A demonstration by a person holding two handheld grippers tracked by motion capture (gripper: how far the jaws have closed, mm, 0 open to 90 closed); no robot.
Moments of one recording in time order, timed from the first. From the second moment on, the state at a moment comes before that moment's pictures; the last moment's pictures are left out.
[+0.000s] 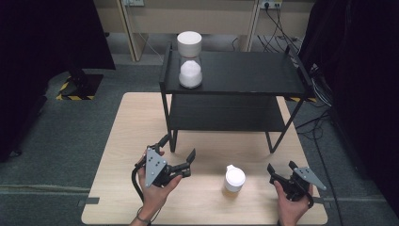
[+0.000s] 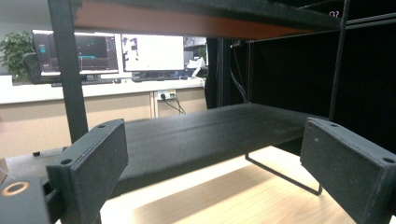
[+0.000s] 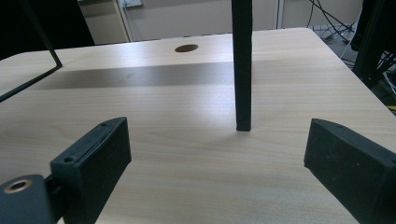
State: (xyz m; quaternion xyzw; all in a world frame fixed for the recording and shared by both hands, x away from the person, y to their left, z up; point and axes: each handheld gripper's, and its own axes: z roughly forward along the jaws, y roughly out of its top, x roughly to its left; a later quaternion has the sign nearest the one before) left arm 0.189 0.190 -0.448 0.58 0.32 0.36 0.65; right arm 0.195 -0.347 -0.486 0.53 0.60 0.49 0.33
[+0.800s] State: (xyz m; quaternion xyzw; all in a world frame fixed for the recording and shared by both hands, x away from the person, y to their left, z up) left arm 0.188 0.188 -0.522 0.60 0.42 0.32 0.60; right arm 0.195 -0.347 -0.486 0.53 0.60 0.49 0.33
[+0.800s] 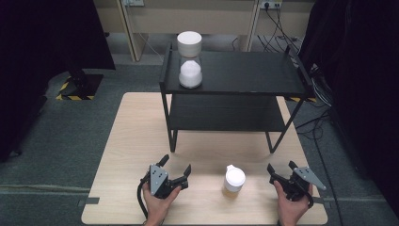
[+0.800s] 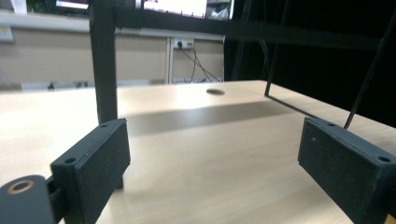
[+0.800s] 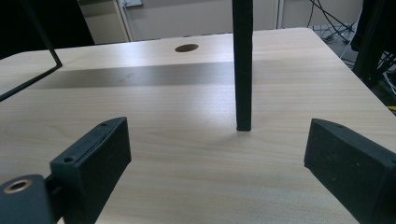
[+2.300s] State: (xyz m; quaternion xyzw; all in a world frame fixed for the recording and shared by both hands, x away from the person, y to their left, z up) left arm 0.187 0.188 -0.528 0.60 0.43 0.32 0.59; right arm 0.194 -0.348 -0.486 0.53 0.60 0.50 0.33
